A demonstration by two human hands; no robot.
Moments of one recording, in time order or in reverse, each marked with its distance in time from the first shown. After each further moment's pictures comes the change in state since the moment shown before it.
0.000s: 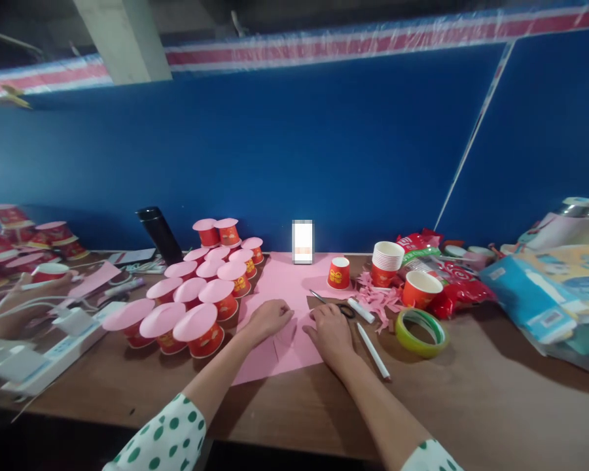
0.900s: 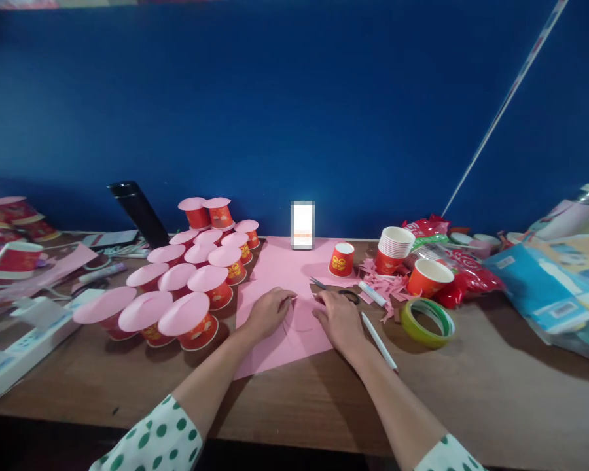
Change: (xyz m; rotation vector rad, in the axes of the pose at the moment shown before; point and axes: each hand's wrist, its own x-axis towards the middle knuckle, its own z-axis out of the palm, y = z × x) left_hand -0.003 -0.014 0.016 -0.102 0.079 0.233; right_hand 0.003 0.013 -0.004 0.087 -0.061 0.089
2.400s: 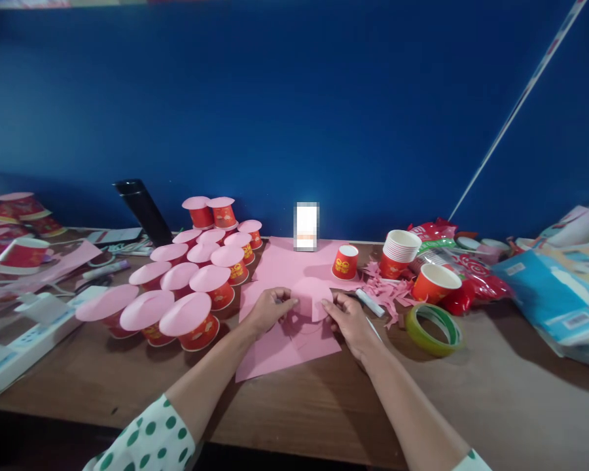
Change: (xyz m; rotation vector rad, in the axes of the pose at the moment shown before) left_hand 0.008 0.005 0.004 -0.850 0.014 -0.325; right_hand 0.000 -0.003 -0.010 1.239 -0.052 0.497
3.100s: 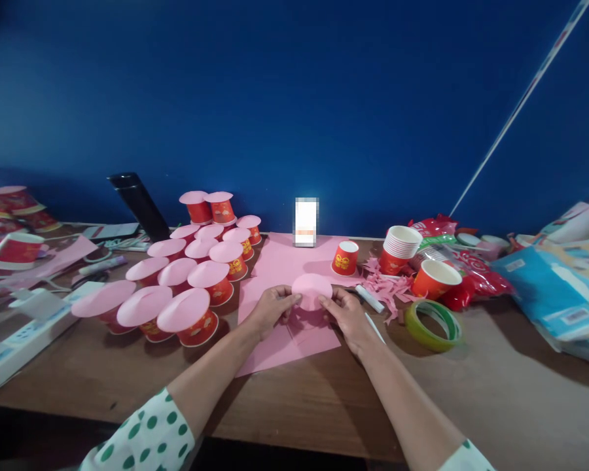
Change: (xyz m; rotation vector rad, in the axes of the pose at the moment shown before) left_hand -0.005 0.004 0.012 -0.232 0.013 -0.188; right_hand 0.003 0.003 0.003 0.107 0.000 0.090
